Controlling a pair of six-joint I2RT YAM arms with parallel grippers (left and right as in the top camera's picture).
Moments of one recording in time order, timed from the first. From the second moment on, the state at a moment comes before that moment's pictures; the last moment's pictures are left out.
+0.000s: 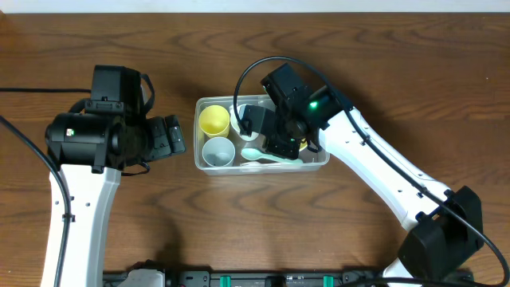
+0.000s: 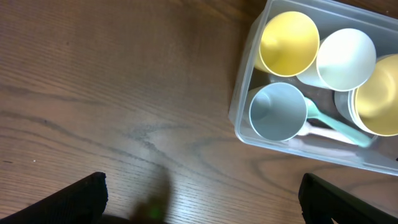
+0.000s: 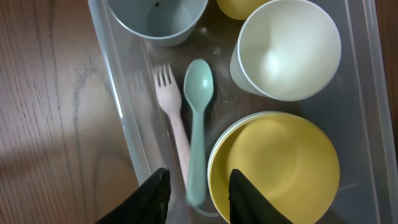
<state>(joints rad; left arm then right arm) -0.08 1.30 1.48 -1.41 -0.01 -0.35 0.65 1.76 1.52 -1.01 -0.18 -0.66</state>
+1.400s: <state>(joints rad) -0.10 1.57 1.47 -1.20 0.00 -0.08 -0.01 1.55 1.52 -0.93 0.03 0.15</state>
